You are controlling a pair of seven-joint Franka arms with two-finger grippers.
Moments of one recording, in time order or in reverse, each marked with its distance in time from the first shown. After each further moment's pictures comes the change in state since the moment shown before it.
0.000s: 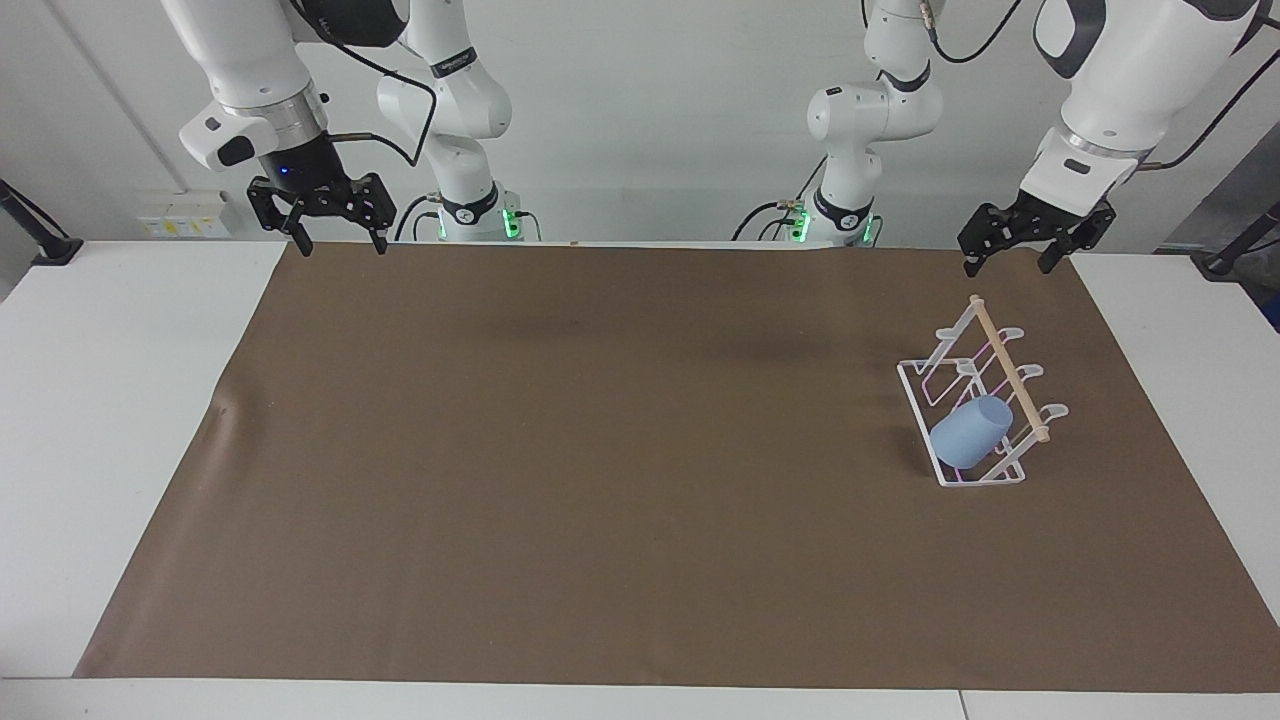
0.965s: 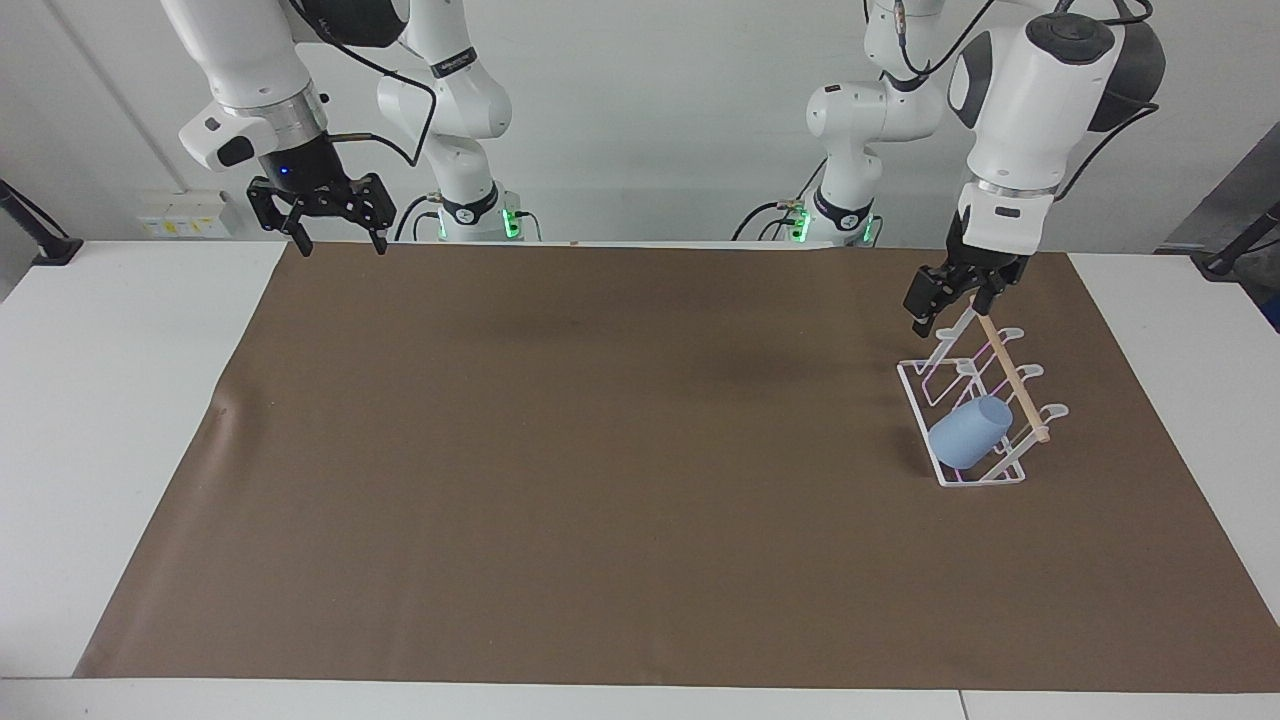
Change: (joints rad) left arm -0.085 -0.035 -0.028 -0.205 0.036 0.336 -0.402; right arm 0.000 0.000 0.000 0.000 0.000 0.000 0.000
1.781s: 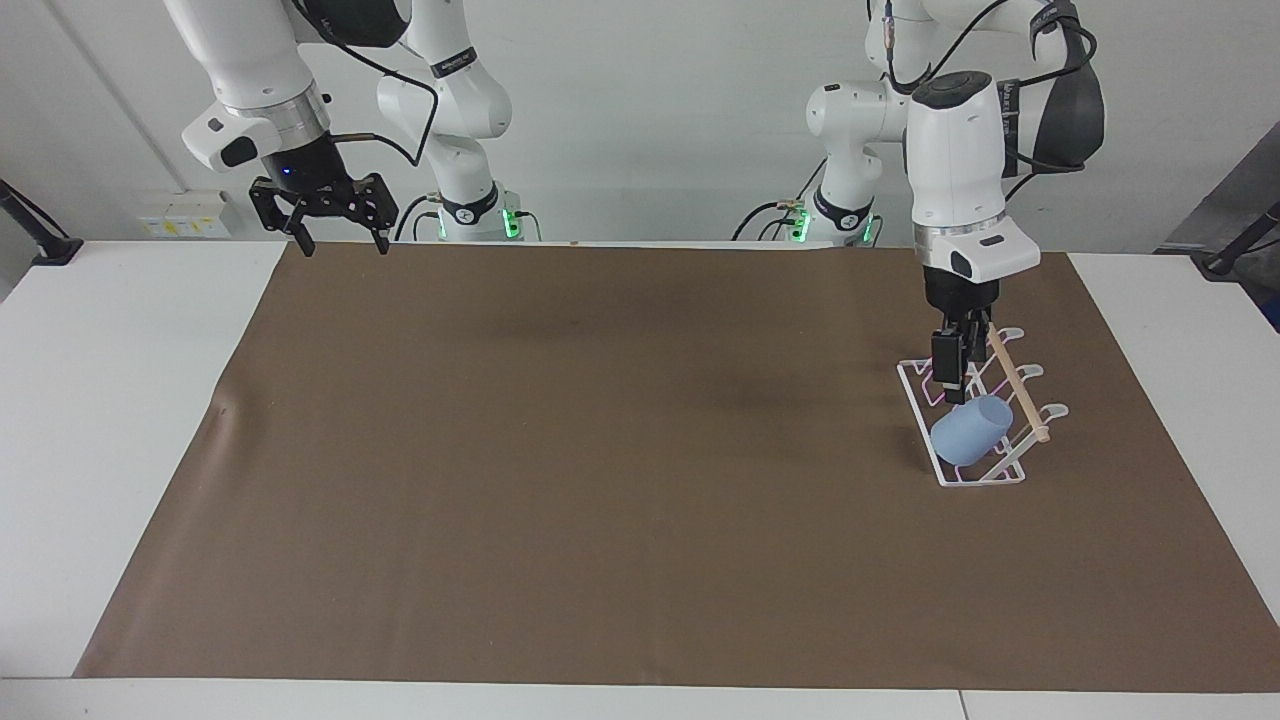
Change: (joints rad) left arm -0.048 0.051 -0.029 -0.095 0.353 0.364 -0.849; right arm 0.004 0.000 0.001 0.000 0.000 0.000 0.000
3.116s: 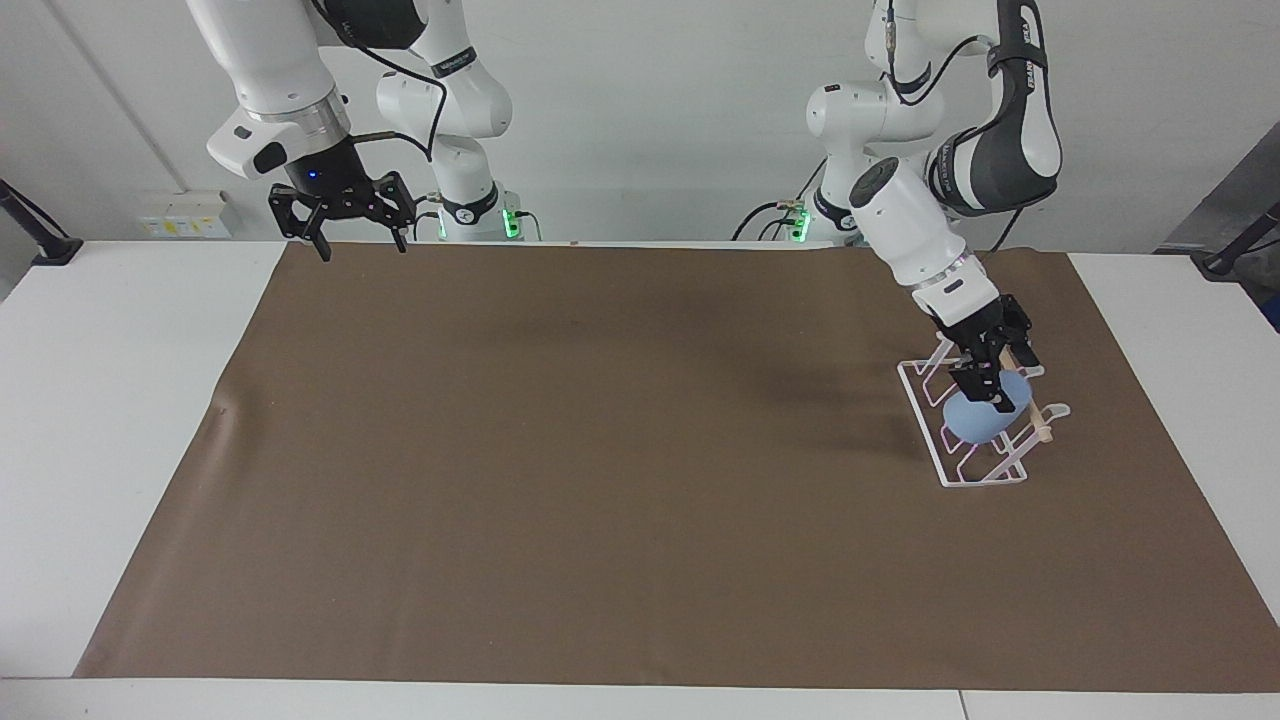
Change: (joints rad) left arm 0.017 -0.008 0.019 -0.237 0.711 -0.001 -0.407; right arm 0.032 0.005 0.008 -0.002 0.000 -0.007 -0.085
